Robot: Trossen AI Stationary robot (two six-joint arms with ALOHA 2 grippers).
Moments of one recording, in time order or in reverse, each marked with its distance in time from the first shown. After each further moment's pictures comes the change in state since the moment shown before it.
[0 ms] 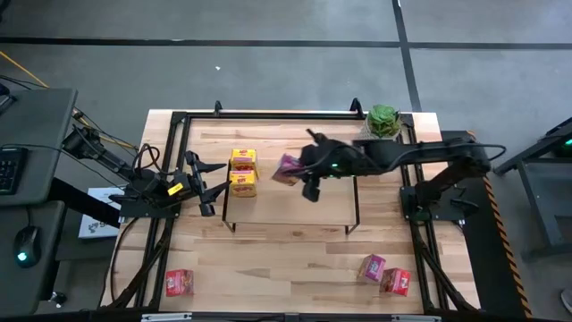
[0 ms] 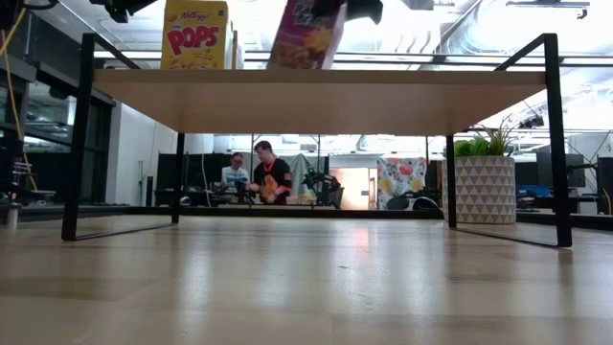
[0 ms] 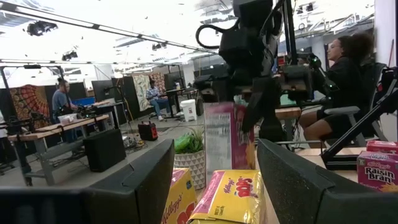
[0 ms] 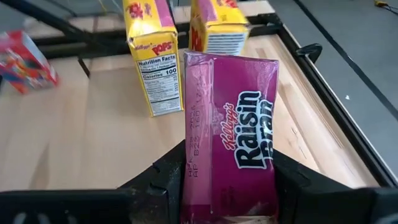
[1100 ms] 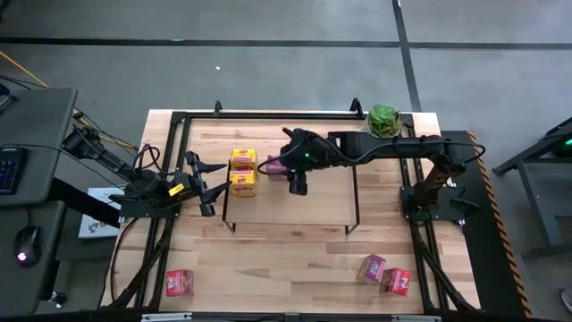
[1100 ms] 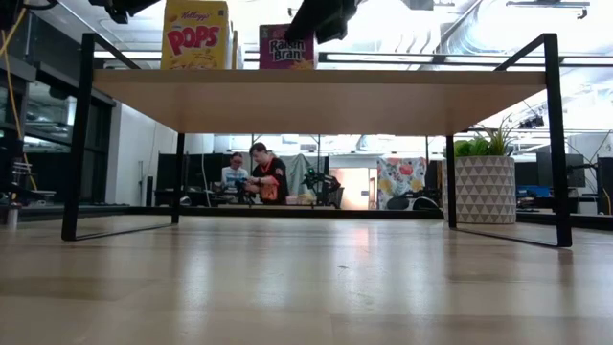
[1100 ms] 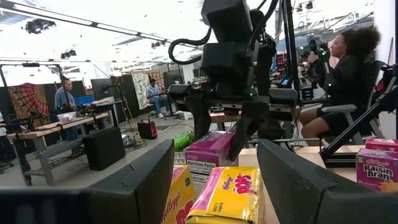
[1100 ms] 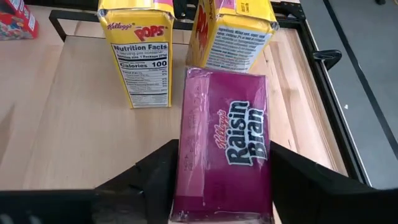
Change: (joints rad) left arm 0.000 0.000 0.000 -0.013 0.000 -0.009; right arm -0.080 0.186 0.191 -0.100 -0.109 -0.214
